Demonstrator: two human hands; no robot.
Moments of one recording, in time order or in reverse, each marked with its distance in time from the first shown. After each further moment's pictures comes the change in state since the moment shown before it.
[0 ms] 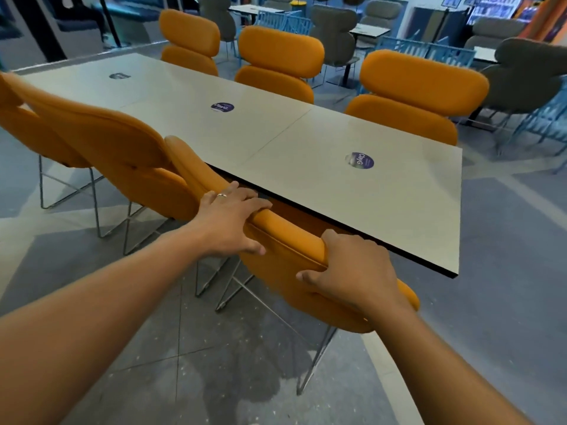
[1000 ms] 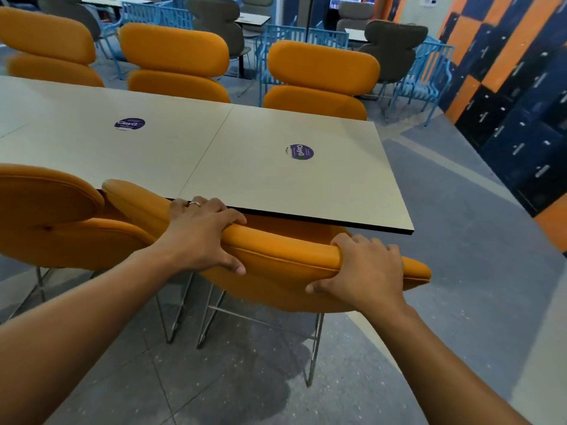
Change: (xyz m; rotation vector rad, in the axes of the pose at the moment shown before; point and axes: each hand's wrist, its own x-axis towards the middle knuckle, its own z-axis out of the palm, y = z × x) left_hand 0.064 -0.089 -0.018 0.144 -0.043 0.360; right_hand 0.009 -0.058 0.015 -0.060 0.040 0.550
